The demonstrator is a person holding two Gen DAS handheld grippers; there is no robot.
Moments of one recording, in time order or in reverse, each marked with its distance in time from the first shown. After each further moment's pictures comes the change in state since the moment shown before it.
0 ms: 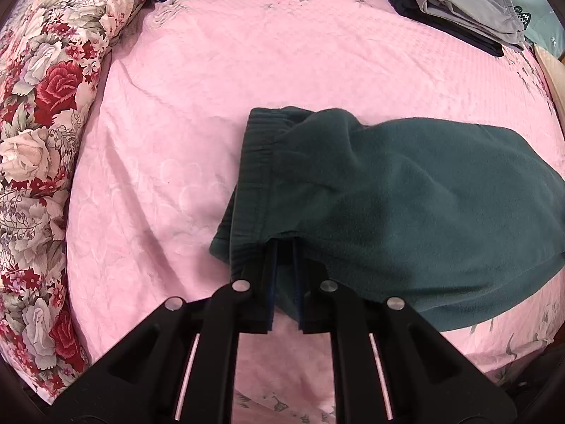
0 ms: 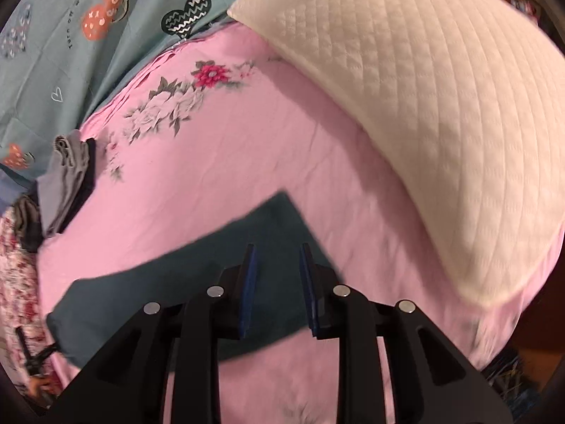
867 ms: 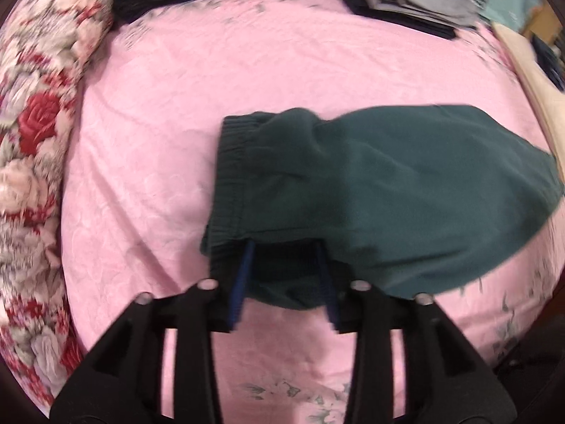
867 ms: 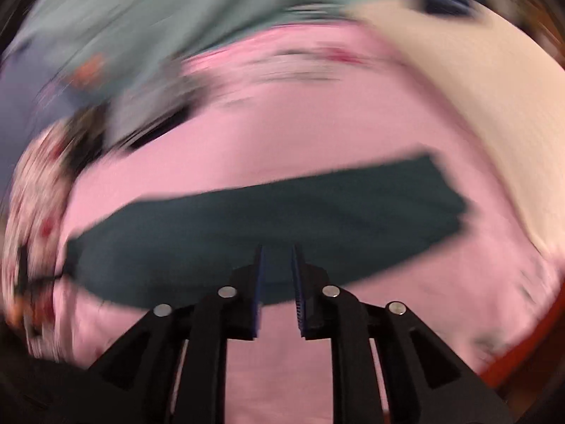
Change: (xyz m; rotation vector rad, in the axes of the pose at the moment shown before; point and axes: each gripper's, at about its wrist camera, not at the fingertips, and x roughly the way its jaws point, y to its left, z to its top) left arm -0.017 0.002 -0.006 0.162 -0.035 -0.122; right arm -0.018 0.227 -0.134 -0.596 -0.034 0.203
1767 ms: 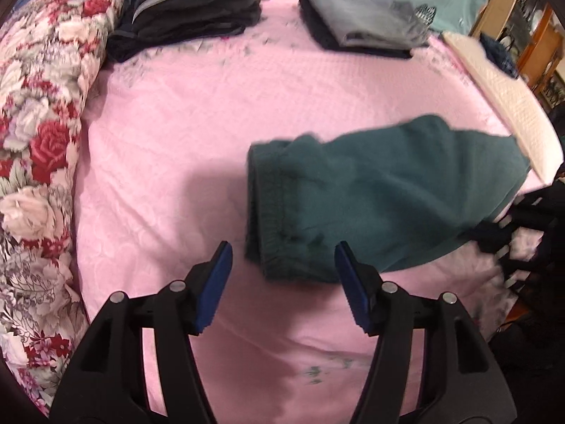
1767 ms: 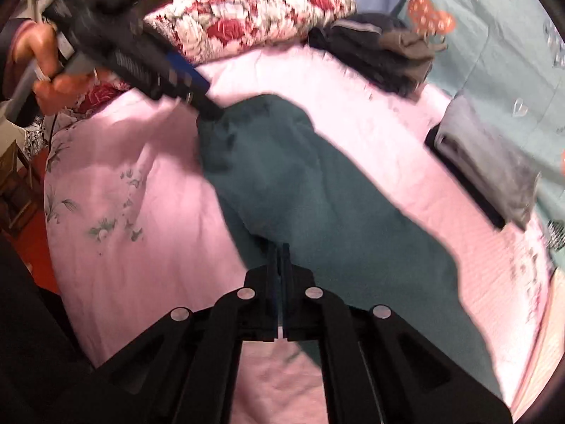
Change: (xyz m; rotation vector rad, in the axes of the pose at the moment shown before) left arm -0.037 0.037 -0.023 0.103 -0.177 -0.131; right arm 0.134 0.279 -0.059 -0.827 0.060 0.079
